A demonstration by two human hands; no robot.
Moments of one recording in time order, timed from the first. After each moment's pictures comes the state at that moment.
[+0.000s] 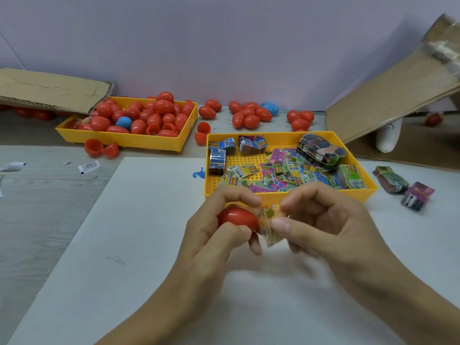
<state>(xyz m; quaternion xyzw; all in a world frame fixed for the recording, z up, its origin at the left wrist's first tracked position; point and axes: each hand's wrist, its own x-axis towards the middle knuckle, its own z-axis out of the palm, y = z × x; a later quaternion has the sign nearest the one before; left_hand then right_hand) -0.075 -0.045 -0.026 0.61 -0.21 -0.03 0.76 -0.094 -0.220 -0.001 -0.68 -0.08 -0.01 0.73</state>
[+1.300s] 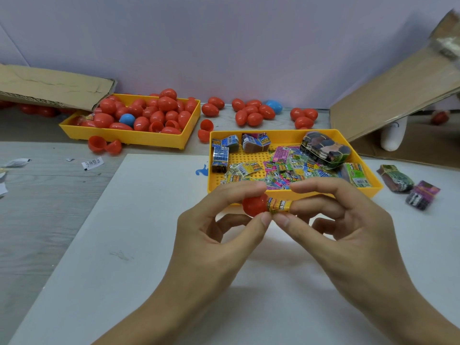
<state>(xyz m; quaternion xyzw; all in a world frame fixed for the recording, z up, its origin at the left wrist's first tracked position) -0.076 -0.047 -0.022 0.67 -0.21 0.08 0.71 -0.101 -0.212 -0.006 -0.76 -0.07 -0.19 0.62</state>
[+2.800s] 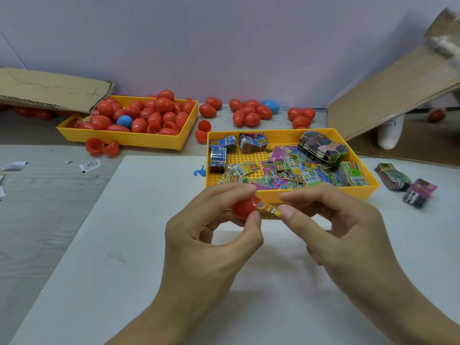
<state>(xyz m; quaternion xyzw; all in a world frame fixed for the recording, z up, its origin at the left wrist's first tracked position) -0.081 -0.050 -0.022 0.68 -0.21 0.18 0.68 -0.101 -0.216 -0.006 -0.76 -0.05 -0.14 0.63</state>
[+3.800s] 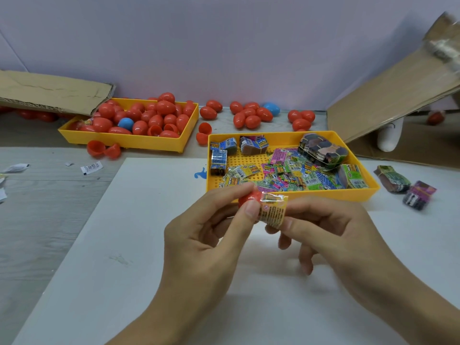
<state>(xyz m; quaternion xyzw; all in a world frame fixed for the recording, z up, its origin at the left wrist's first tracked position) -0.083 -0.051 -0.019 0.65 -0.17 0.16 0.72 -0.098 -0.220 0.002 -0.73 -0.07 0.00 0.68</state>
